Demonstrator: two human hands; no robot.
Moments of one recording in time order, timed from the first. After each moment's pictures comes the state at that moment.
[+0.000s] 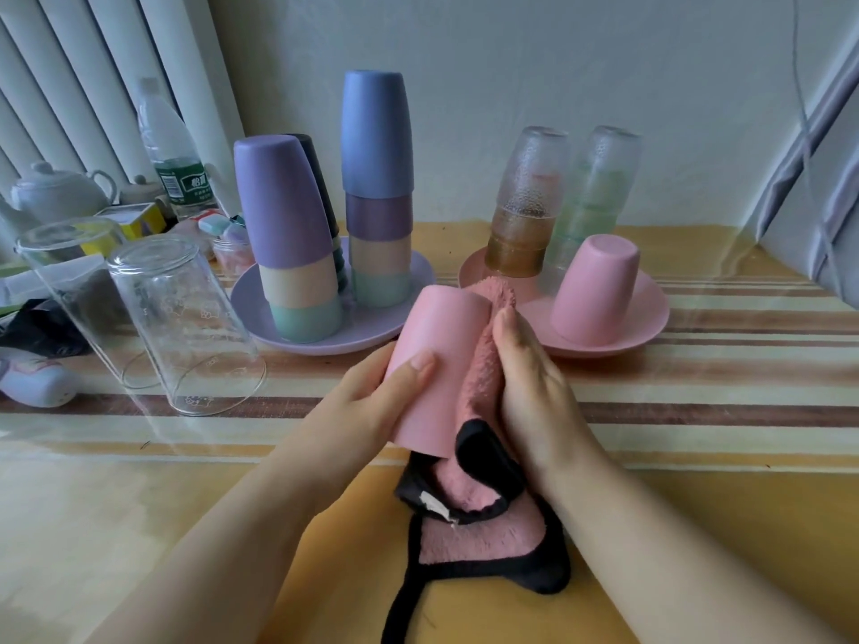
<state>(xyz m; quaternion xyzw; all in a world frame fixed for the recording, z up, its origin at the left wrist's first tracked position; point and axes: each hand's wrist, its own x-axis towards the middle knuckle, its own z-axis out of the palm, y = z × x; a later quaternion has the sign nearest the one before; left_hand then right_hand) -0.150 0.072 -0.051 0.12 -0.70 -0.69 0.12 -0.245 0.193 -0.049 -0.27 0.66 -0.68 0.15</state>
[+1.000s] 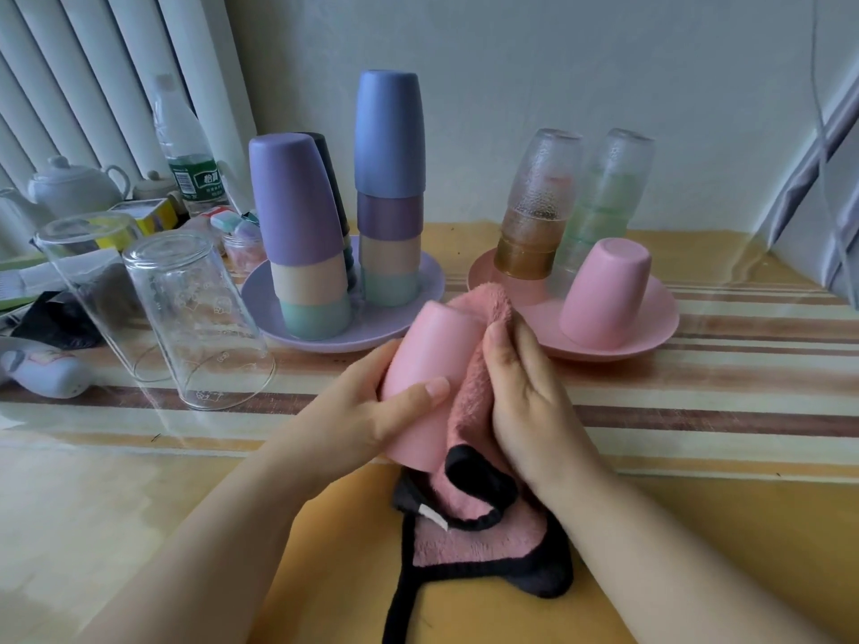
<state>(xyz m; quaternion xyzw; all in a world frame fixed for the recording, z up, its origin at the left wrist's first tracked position) -0.151 0.055 -0.053 0.09 -0.76 -0.63 0.11 -0.240 0.191 -0.051 -0.36 0.65 -0.66 0.08</state>
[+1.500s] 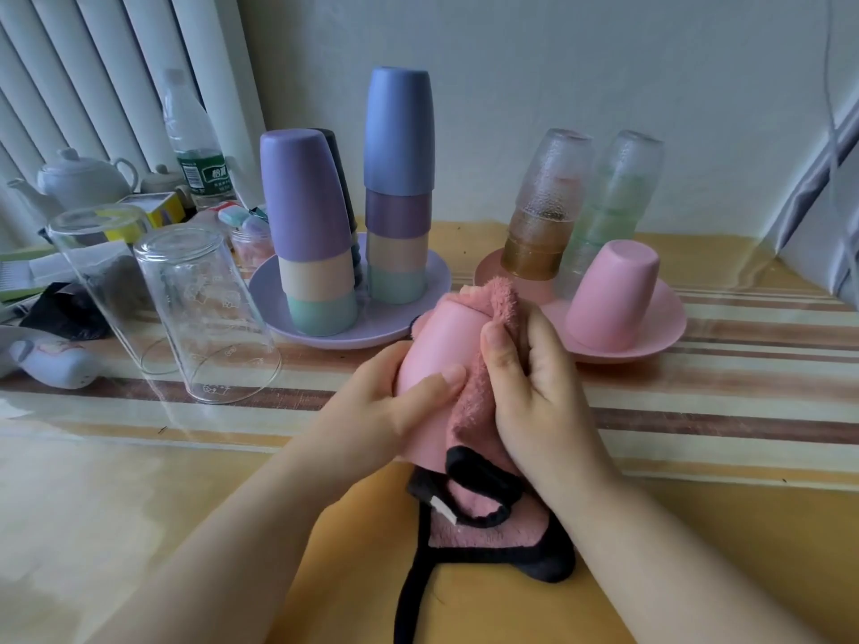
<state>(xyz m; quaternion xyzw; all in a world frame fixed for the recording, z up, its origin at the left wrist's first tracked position) -0.153 0.066 -0.055 0.11 -0.74 -0.65 0.14 -0.240 0.188 -0.053 -0.41 0.63 -0.66 0.00</state>
